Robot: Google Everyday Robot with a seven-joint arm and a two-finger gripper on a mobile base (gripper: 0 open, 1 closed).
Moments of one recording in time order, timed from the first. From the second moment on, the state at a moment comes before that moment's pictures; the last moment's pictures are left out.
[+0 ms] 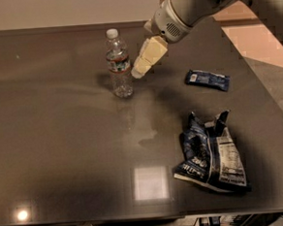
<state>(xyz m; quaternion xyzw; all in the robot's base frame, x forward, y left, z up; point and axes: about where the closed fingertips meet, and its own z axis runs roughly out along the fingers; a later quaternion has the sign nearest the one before) 0.634 -0.015 0.948 -0.60 0.71 0.16 0.34</state>
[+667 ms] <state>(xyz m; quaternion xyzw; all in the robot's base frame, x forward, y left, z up) 0.650 0.020 0.939 -0.56 0.70 0.20 0.40</state>
